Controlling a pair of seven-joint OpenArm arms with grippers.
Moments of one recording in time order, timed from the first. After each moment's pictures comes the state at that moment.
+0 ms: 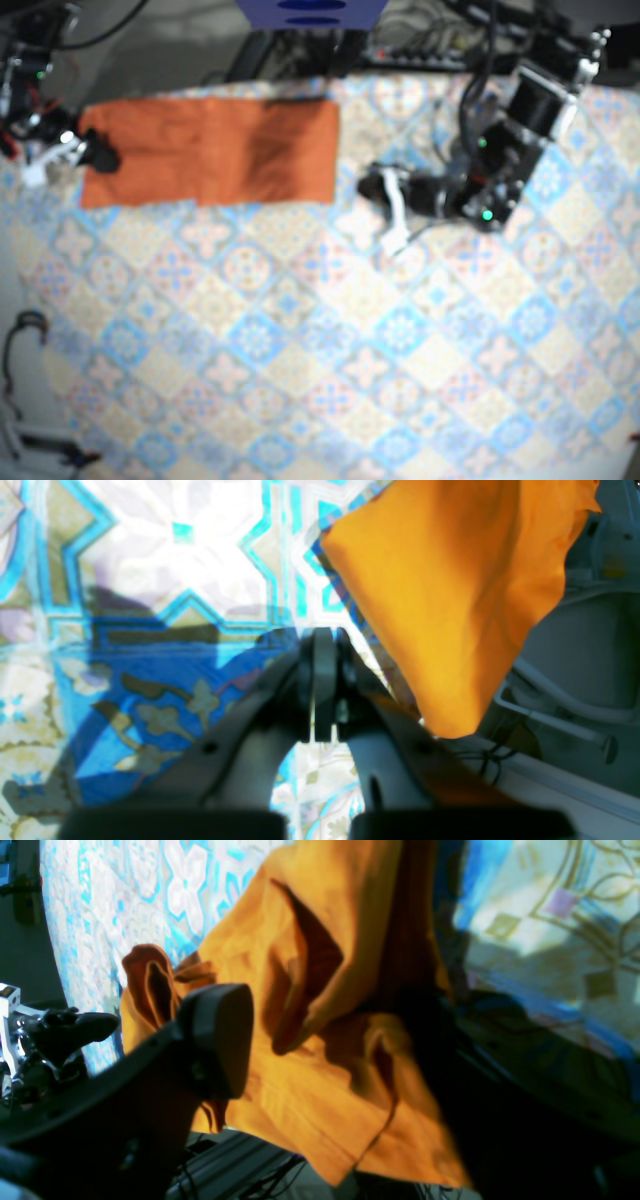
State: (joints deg) left arm -11.7 -23.5 29.4 68.9 -53.7 -31.9 54.4; right arm -10.7 25.3 36.2 55.5 63.3 40.7 -61.1
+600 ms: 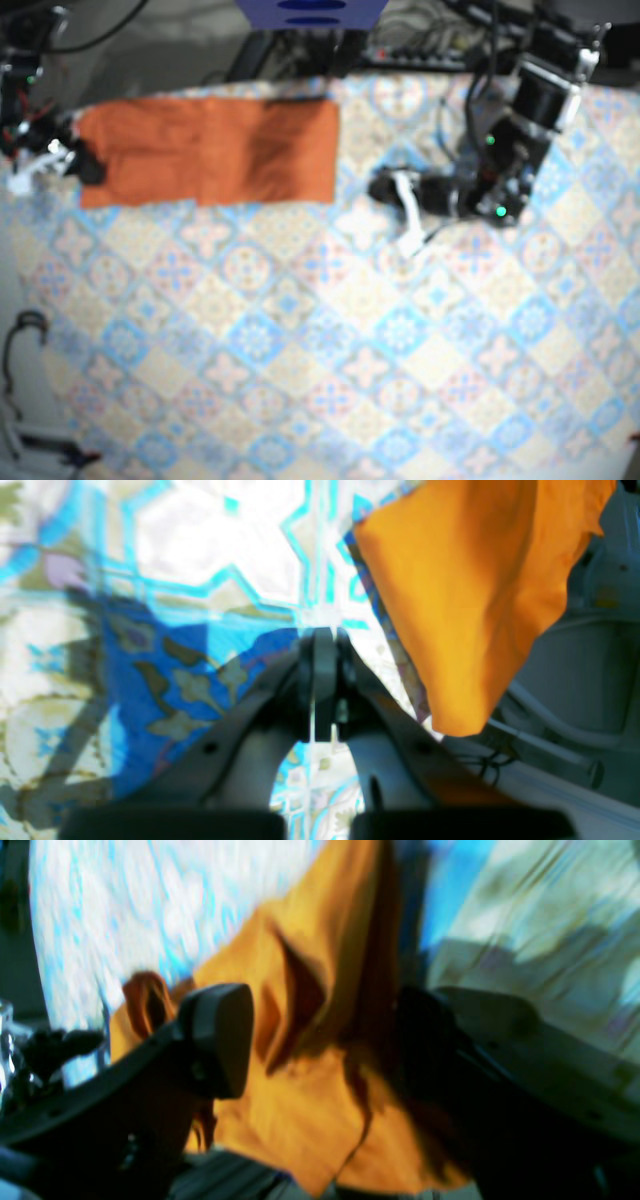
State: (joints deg) left arm -9.4 -23.5 23.8 68.9 -53.7 -31.9 54.9; right arm -10.3 28.1 34.5 55.3 62.5 40.7 -55.4
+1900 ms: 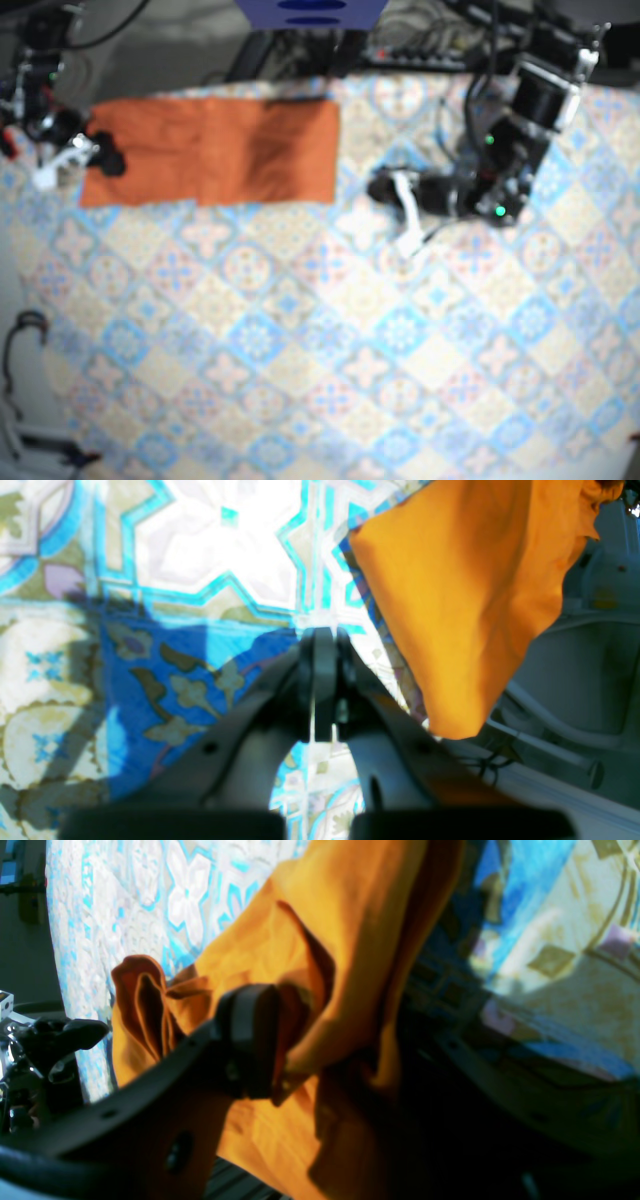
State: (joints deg) left arm -9.3 -23.5 23.8 68.9 -53.7 -31.9 54.8; right arm -9.7 25.7 28.1 49.8 60.6 41.6 -50.4
